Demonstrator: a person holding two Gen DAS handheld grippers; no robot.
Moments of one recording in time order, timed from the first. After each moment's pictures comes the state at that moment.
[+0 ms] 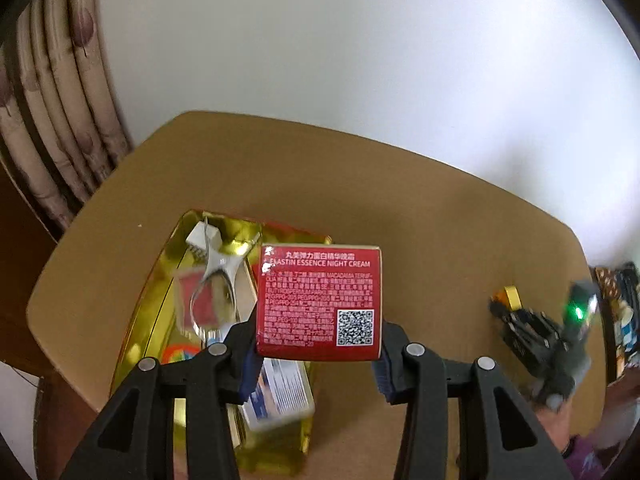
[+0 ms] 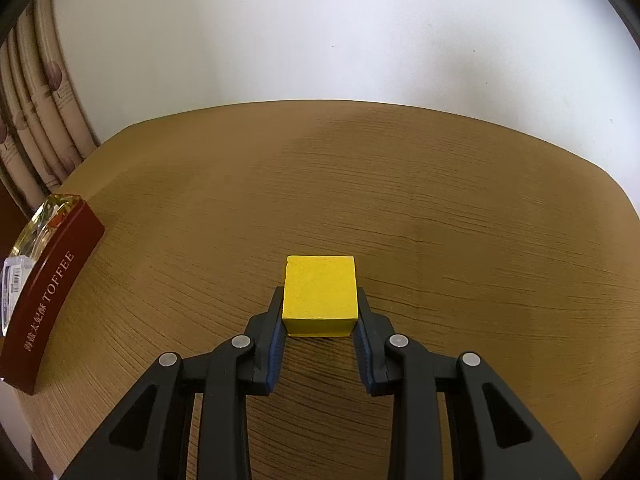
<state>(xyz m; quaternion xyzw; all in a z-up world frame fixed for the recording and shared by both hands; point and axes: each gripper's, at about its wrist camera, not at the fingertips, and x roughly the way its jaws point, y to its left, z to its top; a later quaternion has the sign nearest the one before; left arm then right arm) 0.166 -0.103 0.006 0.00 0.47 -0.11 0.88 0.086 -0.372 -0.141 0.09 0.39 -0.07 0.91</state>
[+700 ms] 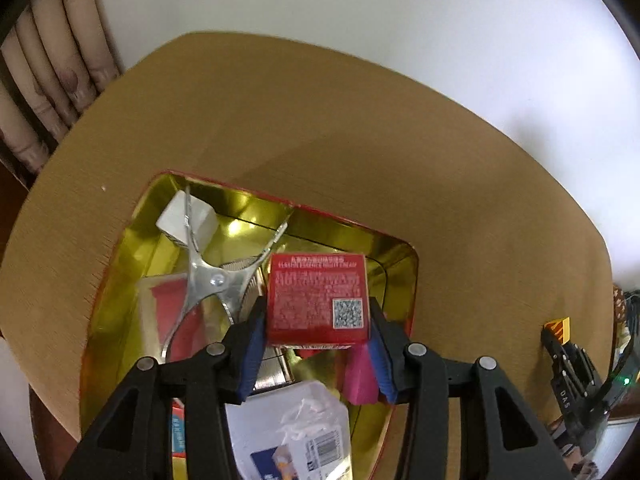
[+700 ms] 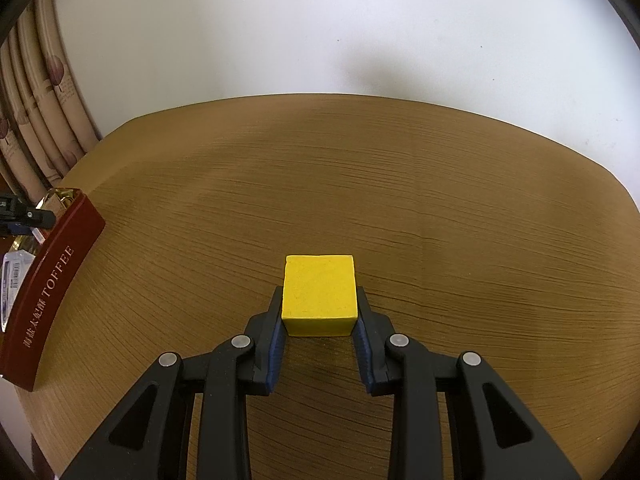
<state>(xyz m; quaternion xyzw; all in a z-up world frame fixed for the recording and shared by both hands) 0.256 -0.086 -0.070 -0.02 0.57 -0.08 0.82 0.068 -0.398 -0.141 0.08 0.40 -0.06 0.91</state>
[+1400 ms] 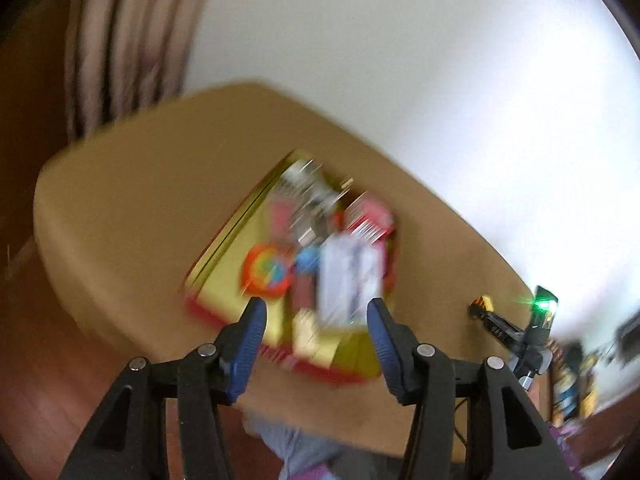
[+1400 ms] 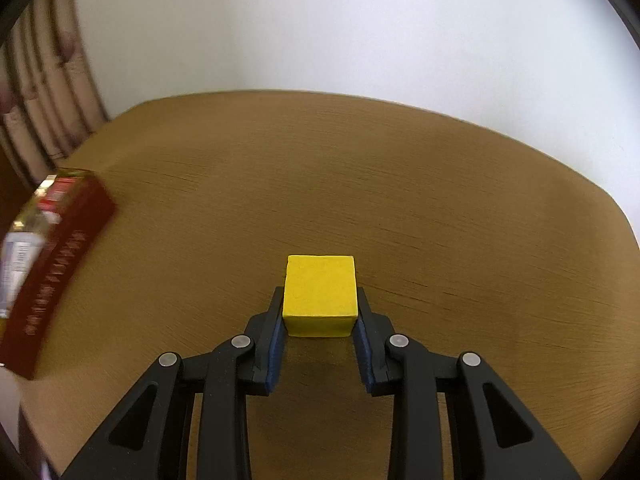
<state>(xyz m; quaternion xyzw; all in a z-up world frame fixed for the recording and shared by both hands) 0.042 0.058 -0.014 -0.20 0.44 -0.10 0.87 0.072 -0.353 -0.122 0.04 0.41 -0.05 0.91</state>
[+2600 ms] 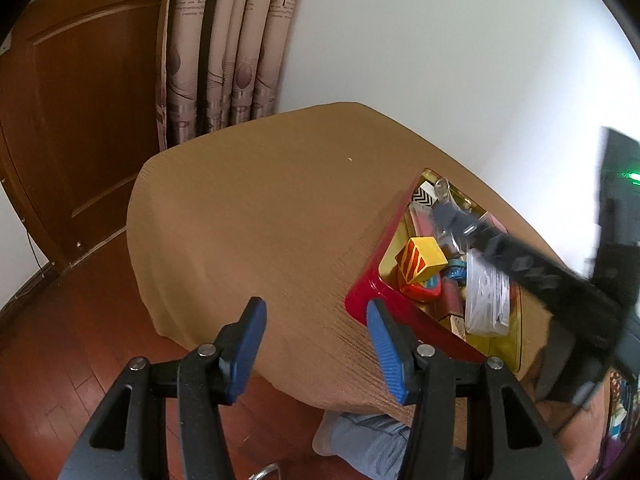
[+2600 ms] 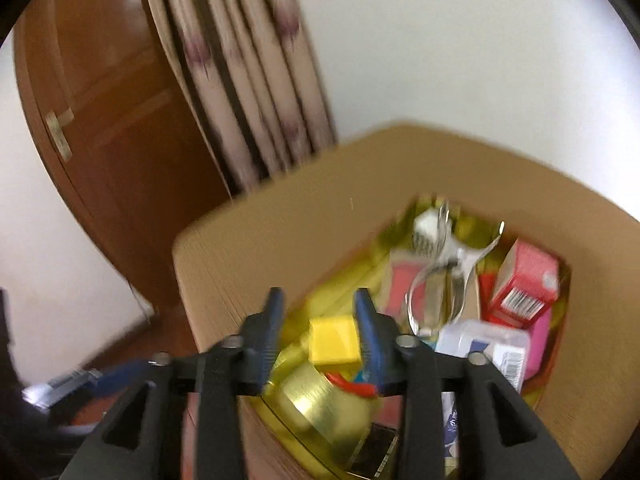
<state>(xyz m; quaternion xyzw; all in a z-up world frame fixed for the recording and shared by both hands) 0.023 0.119 -0.041 -0.16 0.40 0.05 0.90 0.095 -0.028 -0.062 0.04 0.32 0.23 0.92</state>
